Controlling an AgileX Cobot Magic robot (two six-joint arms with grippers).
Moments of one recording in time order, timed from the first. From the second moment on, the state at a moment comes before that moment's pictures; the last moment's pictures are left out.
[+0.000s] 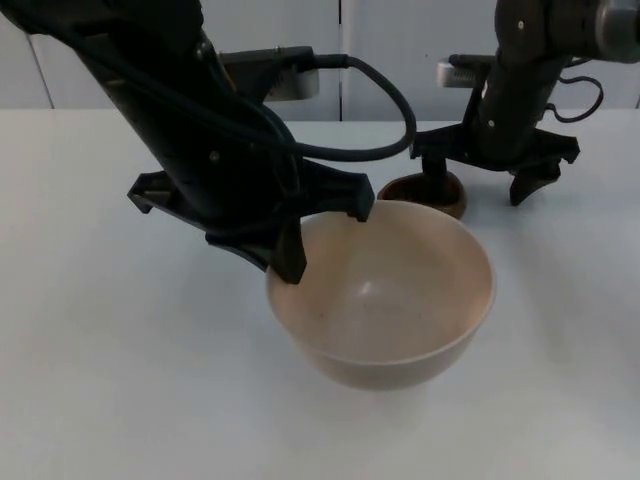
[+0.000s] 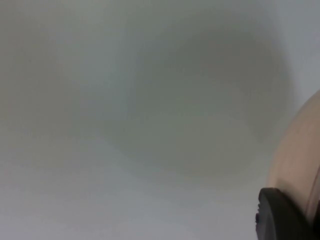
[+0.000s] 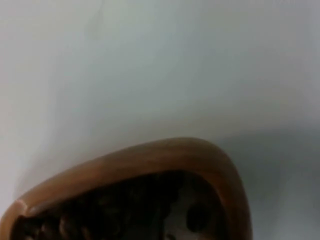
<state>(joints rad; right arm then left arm) 0.37 2.61 -2.25 -0.08 0.97 0.38 -0.54 1.80 -1.13 -0.32 0.69 0.02</state>
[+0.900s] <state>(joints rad) 0.37 2.60 -2.26 -0.05 0.91 0.39 -0.54 1.80 -1.13 -0.32 0.68 0.02</state>
